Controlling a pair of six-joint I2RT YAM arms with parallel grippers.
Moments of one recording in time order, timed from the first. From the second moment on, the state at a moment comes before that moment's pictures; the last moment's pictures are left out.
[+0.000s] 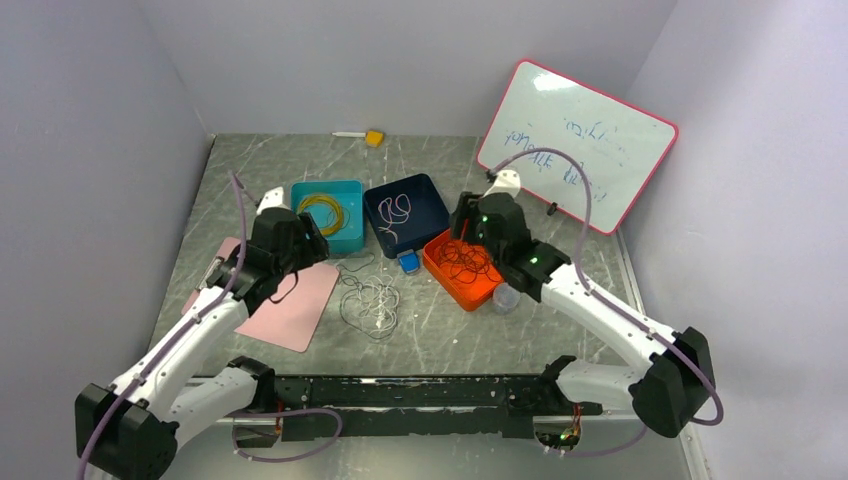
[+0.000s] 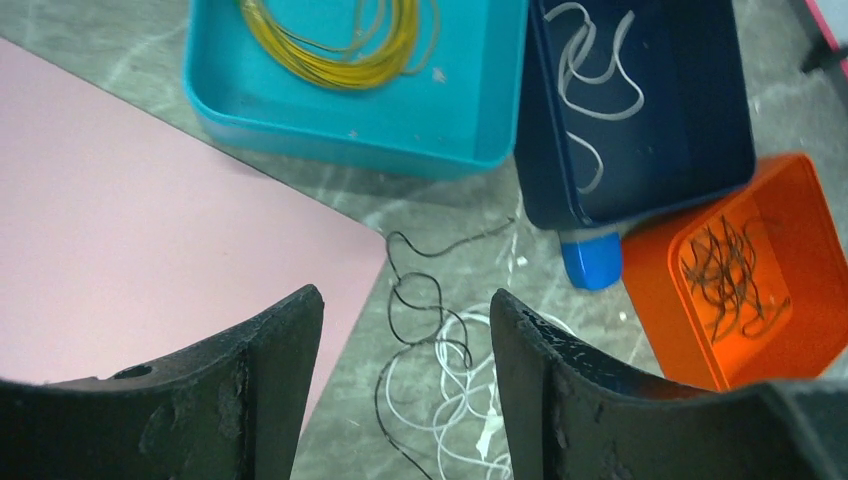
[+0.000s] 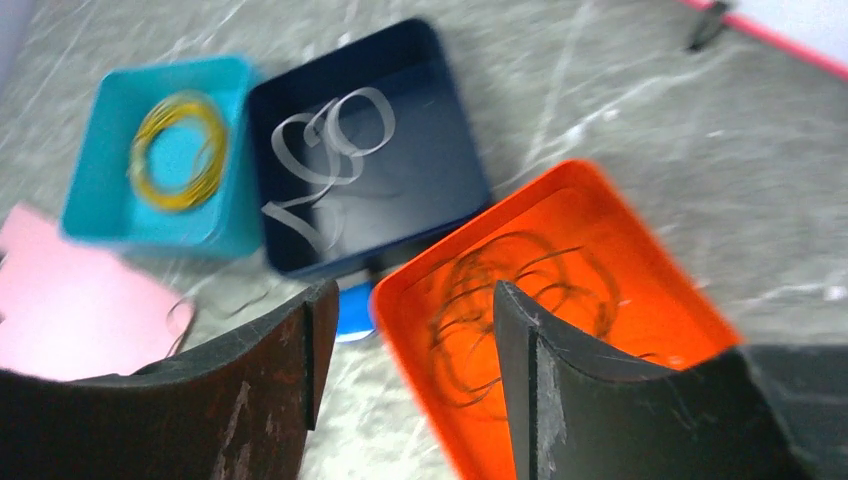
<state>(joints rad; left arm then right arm) -0.44 0.94 0.73 -0.42 -0.25 -0.64 0.72 1.17 0.89 -0.16 0.39 0.46</state>
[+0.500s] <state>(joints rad) -0.21 1.10 0.82 -0.36 -0.14 -0.58 0.41 1.22 0.91 -0.16 0.16 0.39</state>
